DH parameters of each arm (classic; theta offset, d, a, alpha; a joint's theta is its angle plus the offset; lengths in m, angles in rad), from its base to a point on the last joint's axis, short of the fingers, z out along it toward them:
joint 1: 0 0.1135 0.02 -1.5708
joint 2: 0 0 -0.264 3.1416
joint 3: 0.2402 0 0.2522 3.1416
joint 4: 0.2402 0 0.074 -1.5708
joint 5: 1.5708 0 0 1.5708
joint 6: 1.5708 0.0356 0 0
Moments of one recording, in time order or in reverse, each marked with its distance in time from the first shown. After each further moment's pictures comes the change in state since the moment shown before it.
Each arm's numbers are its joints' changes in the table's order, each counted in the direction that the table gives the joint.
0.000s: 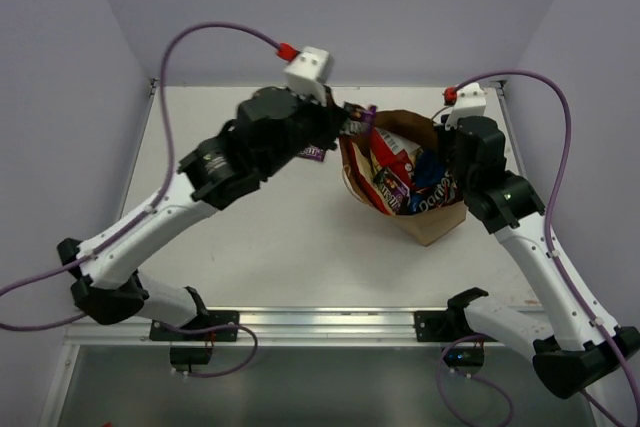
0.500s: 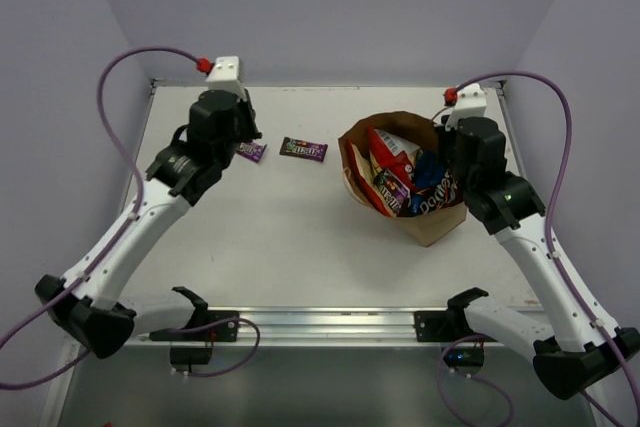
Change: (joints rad) left arm 0.456 -0.257 -0.371 -0.024 -0.116 0.000; right arm 0.000 -0.005 -0.002 0.001 -0.001 0.001
